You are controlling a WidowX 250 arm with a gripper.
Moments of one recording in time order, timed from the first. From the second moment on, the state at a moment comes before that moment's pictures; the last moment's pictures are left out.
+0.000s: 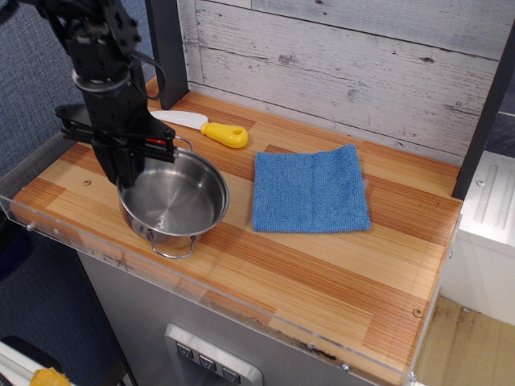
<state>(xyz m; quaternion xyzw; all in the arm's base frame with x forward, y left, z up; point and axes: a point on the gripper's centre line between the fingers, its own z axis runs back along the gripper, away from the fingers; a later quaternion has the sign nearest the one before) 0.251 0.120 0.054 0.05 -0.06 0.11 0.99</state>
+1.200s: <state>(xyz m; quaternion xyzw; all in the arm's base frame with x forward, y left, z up) 0.252 0.127 0.025 0.08 -0.11 0.16 0.98</state>
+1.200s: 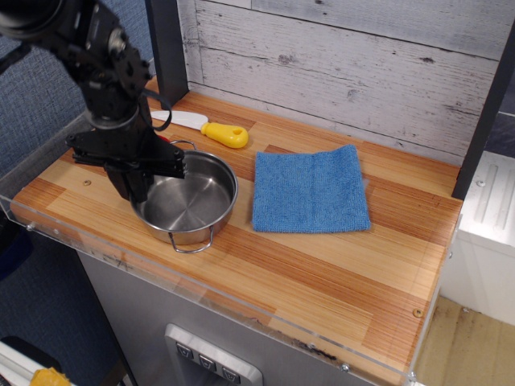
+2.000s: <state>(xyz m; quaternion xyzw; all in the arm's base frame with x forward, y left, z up) 0.245 0.123 0.023 0.08 -0.08 0.15 0.98</state>
